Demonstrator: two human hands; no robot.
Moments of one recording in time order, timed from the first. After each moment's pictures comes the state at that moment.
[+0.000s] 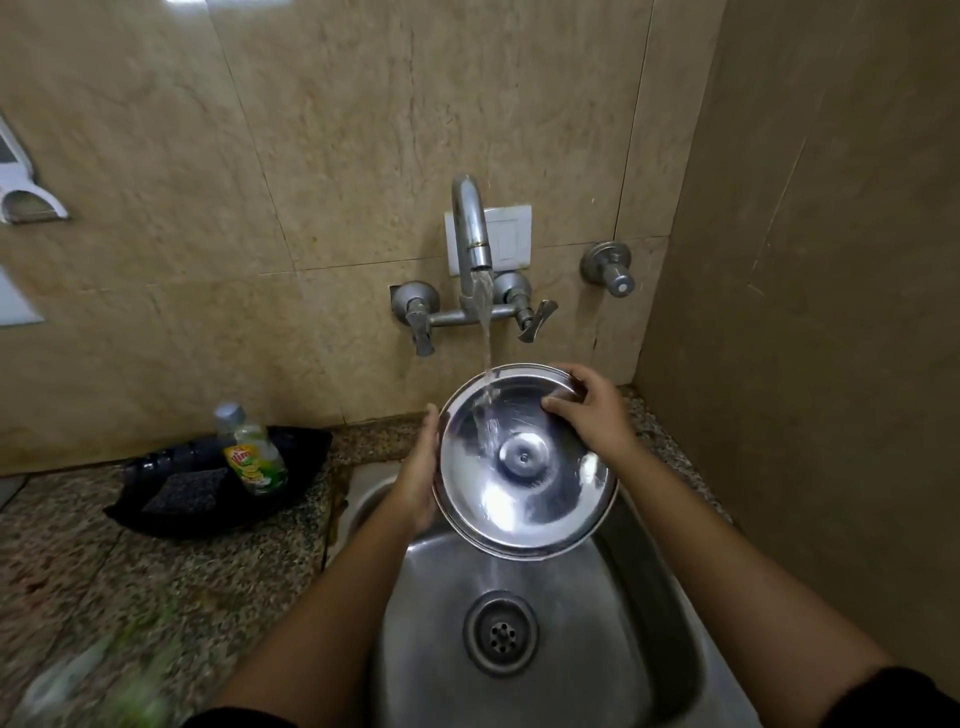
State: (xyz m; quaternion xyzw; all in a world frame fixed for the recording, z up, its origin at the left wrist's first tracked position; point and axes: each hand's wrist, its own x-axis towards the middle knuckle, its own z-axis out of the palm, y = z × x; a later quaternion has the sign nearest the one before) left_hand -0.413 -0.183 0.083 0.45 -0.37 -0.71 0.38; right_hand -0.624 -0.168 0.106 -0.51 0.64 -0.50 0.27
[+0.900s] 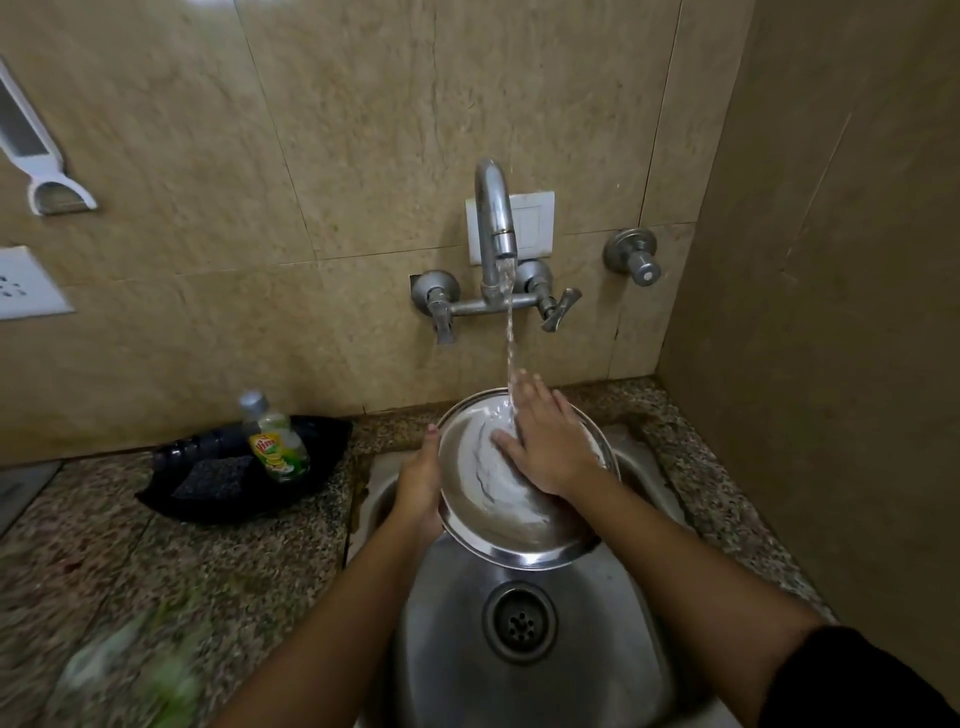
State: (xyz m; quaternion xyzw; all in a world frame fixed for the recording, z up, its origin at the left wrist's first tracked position) left_hand -0.393 -0.169 0.080 0.57 -0.31 -0.63 0.42; right_hand -0.564 -0.175 0.063 -0.73 0.67 -0.13 0.02
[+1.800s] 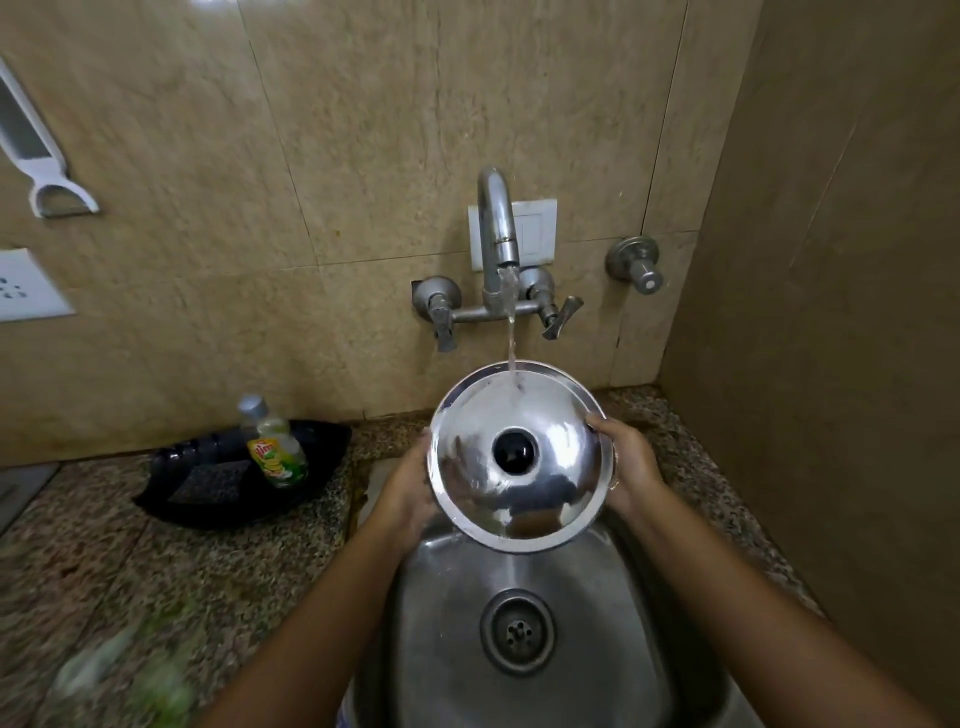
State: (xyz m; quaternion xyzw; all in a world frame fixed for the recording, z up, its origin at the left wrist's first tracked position) left_hand -0.382 -0.164 0.097 0.49 -0.31 -0.71 0.41; right_hand -0.599 -0.132 0.095 -0.14 0.52 -0.62 0.57
